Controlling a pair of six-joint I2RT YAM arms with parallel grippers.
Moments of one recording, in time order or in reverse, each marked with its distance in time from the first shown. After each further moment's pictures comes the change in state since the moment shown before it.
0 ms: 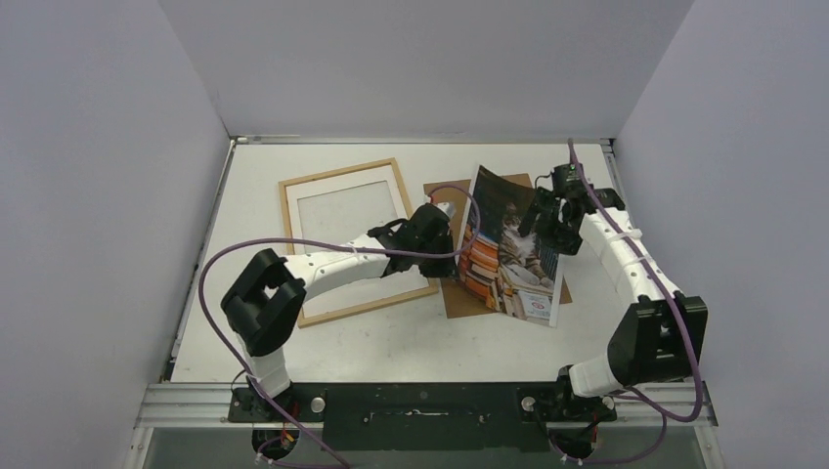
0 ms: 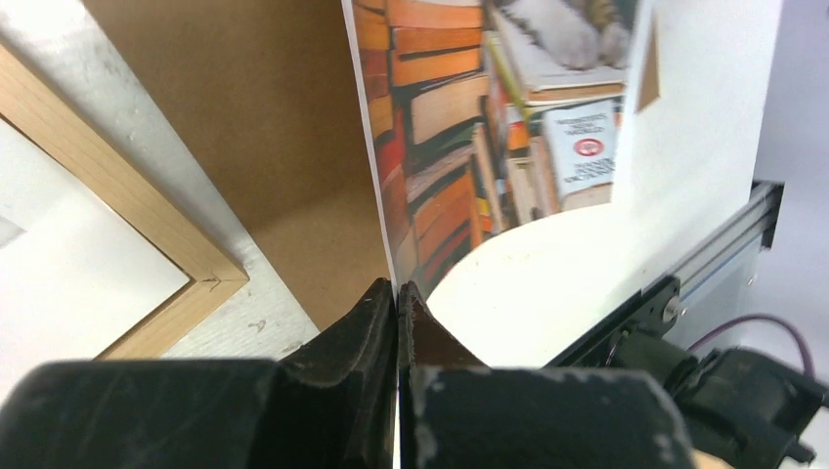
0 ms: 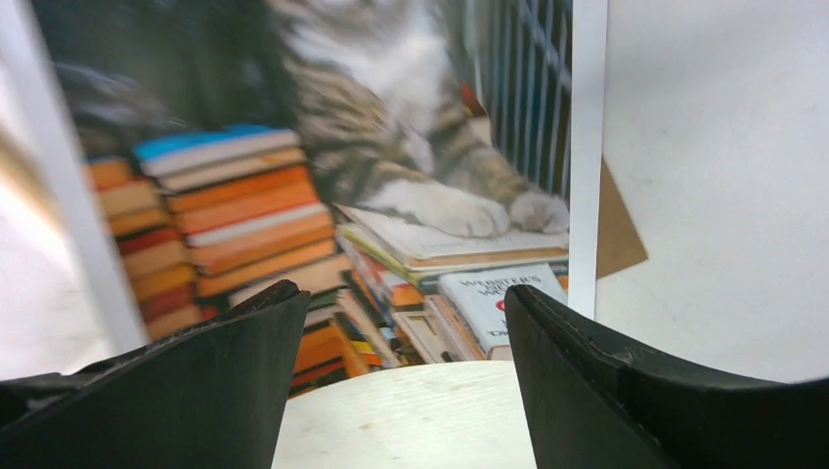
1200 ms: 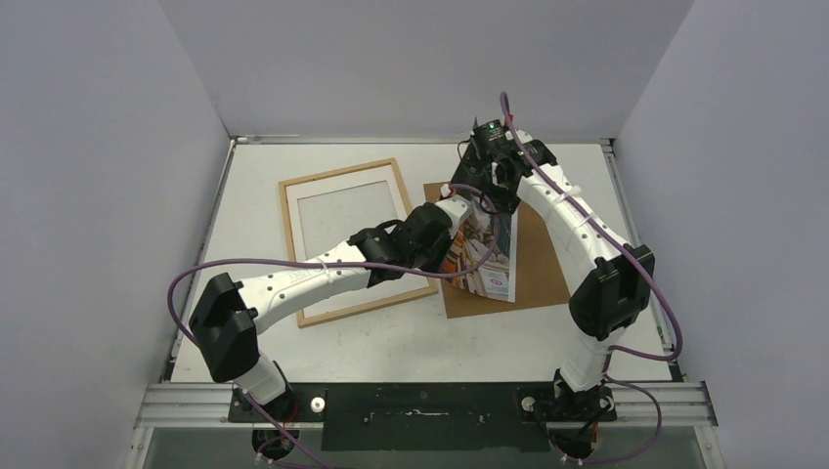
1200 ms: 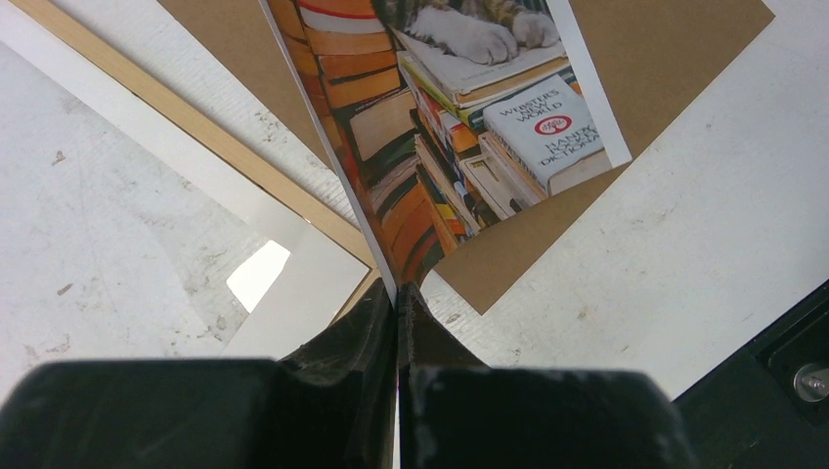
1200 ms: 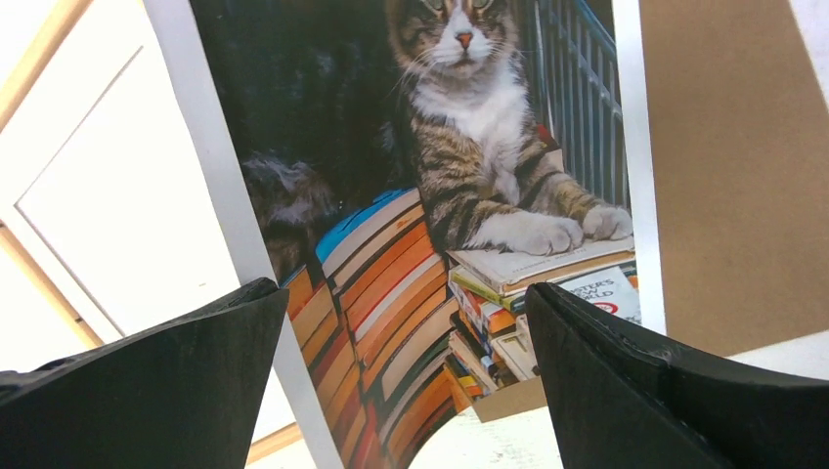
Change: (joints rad) left arm -0.108 -0.222 0.074 -0.189 -0.325 0.562; right arm 0.347 0.329 0.635 -0.171 0.171 0.302
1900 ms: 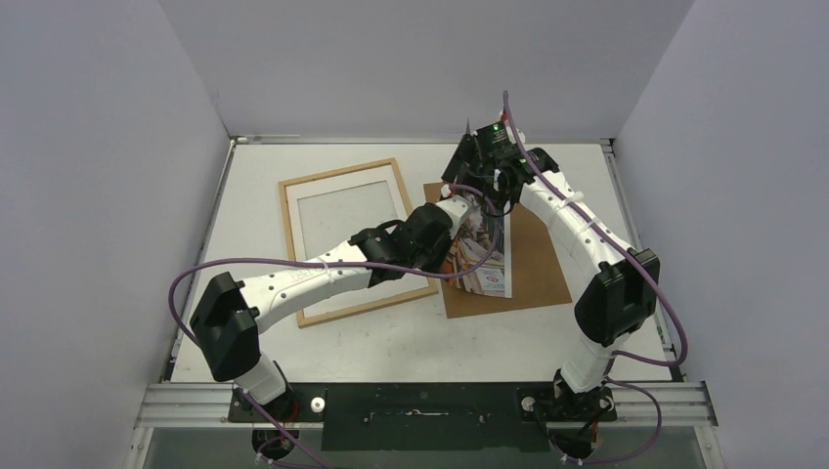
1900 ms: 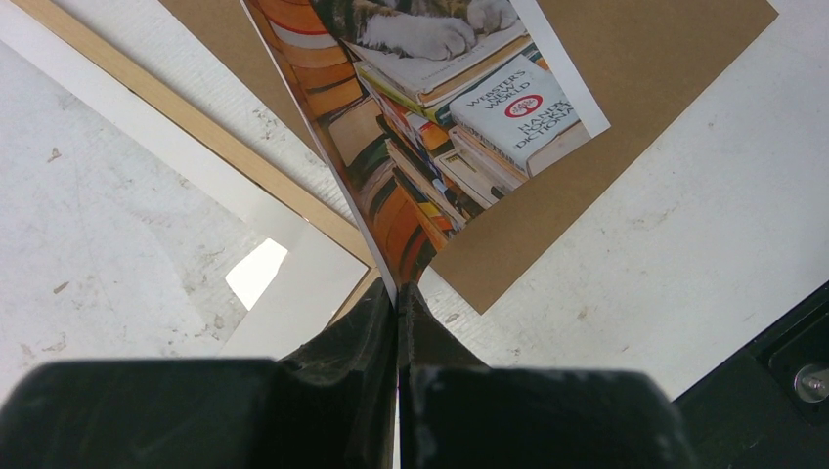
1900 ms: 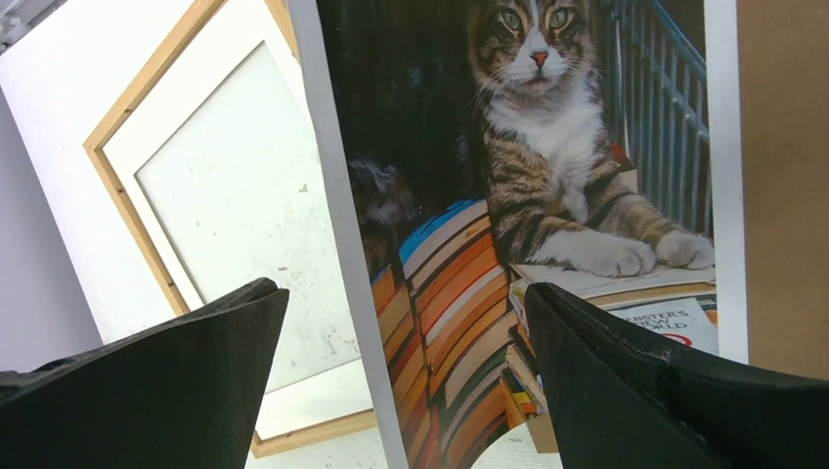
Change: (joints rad) left arm 0.000 0.005 0.000 0.000 0.001 -0.005; right arm 0.006 -0.053 -0.102 0.233 -0.129 -0.011
